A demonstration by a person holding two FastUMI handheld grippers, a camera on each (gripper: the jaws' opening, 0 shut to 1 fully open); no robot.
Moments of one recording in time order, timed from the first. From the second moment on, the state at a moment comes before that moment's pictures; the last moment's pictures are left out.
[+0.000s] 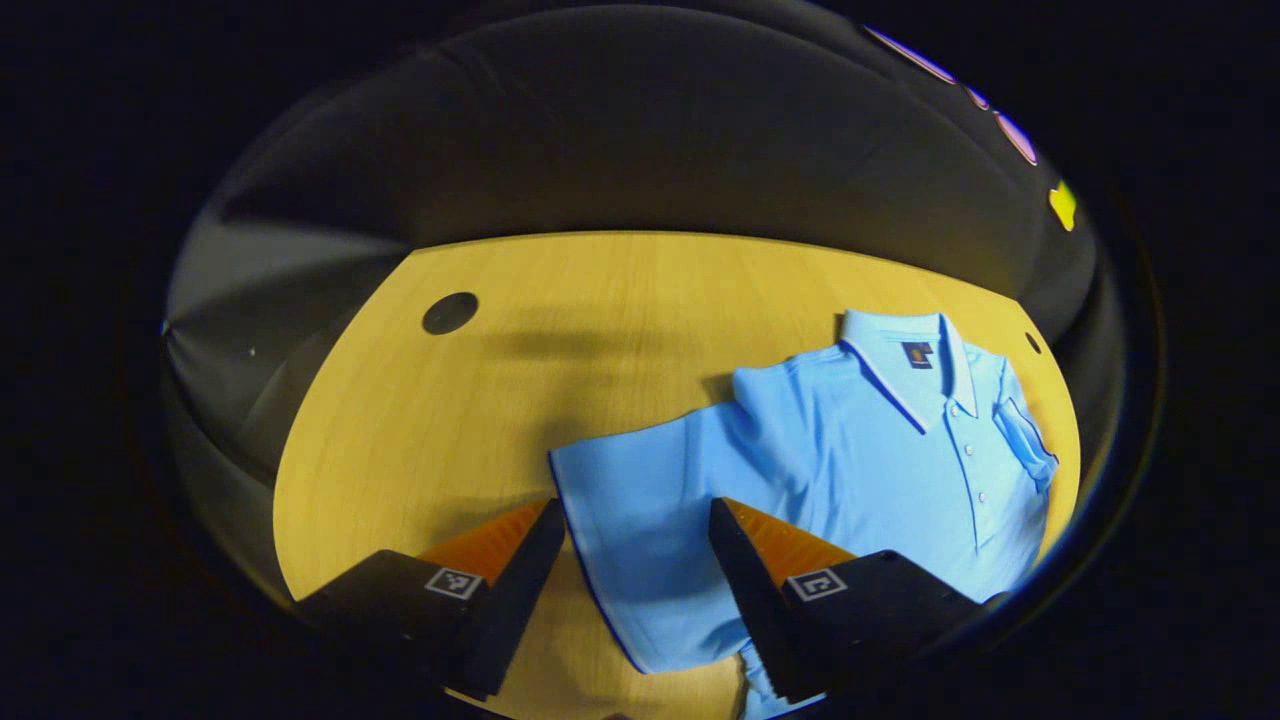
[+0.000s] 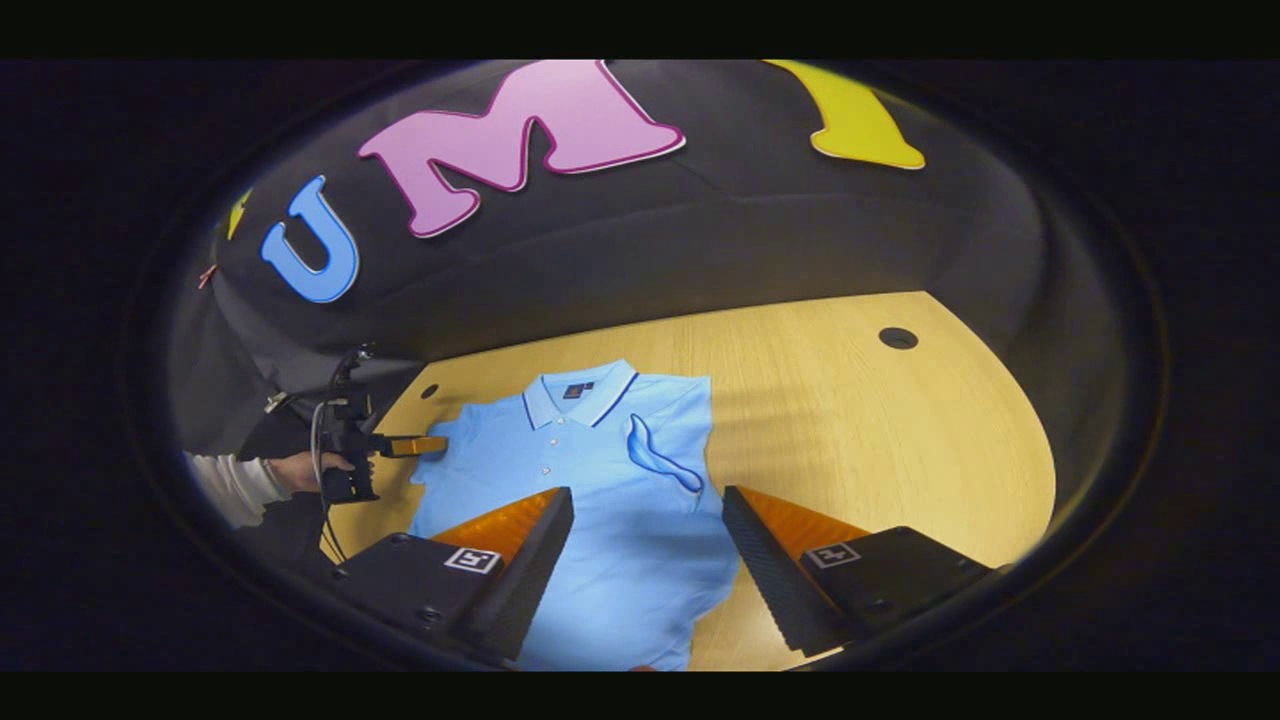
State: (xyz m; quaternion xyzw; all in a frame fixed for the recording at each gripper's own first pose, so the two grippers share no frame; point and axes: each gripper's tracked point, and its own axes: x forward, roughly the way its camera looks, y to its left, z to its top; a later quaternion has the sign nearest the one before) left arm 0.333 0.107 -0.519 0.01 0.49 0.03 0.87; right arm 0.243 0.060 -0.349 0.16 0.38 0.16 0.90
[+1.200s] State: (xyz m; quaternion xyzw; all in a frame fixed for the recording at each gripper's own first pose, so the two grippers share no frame) left arm 0.253 0.004 -0.440 -0.07 0.51 -0.10 0.85; right arm 0.175 0.045 -0.371 0.17 0.42 0.18 0.87
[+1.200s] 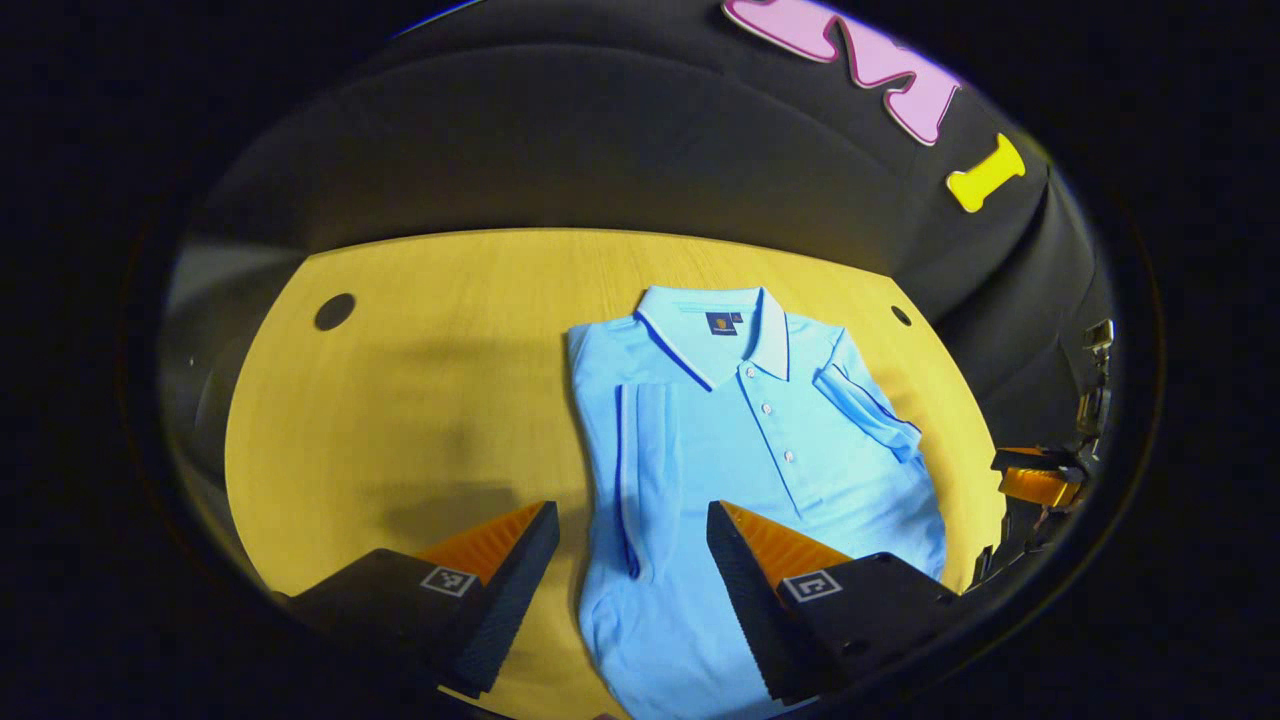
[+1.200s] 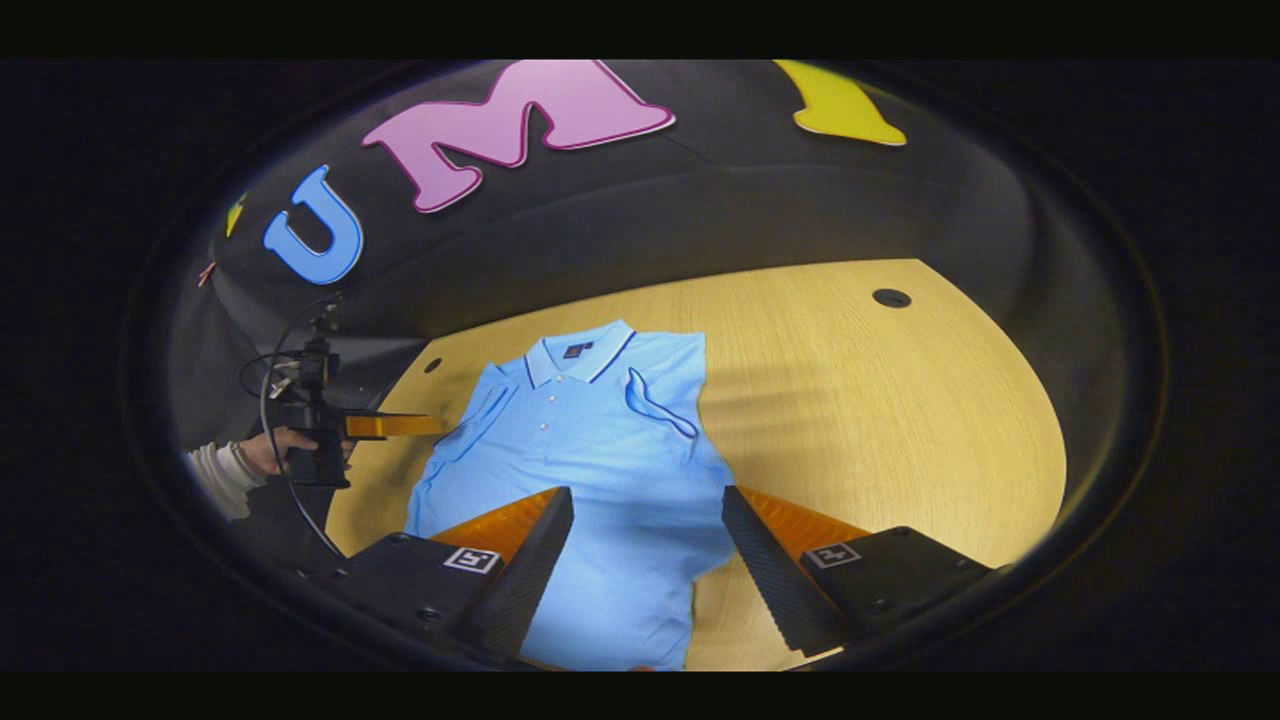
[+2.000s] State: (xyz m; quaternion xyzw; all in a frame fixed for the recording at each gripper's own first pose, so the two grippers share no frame) left arm -0.048 -0.005 -0.458 -0.13 0.63 -0.18 0.74; right arm -0.051 0.038 -0.451 0.17 0.58 0.21 0.77
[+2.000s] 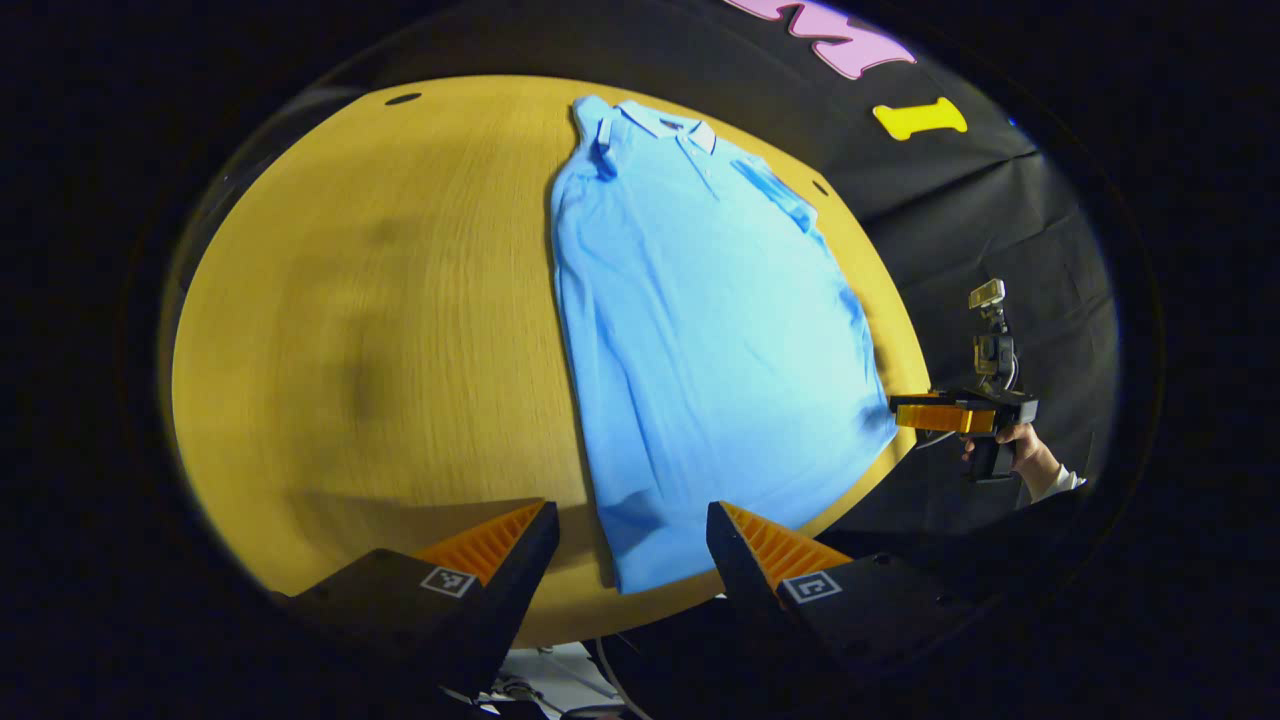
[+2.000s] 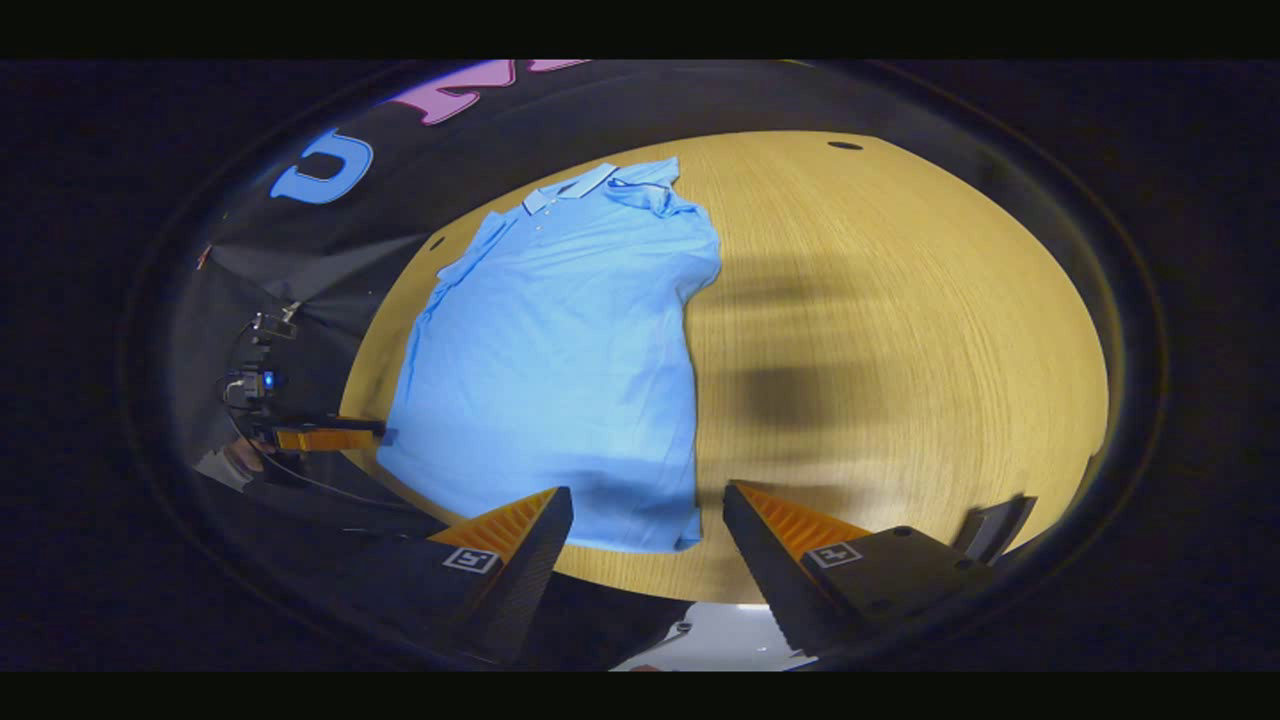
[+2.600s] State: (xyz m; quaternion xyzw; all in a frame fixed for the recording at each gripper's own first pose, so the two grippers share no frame) left arm -0.065 -0.039 -0.466 -0.10 0.62 -0.20 0.75; right arm -0.069 0.047 -0.461 0.12 0.60 0.23 0.76
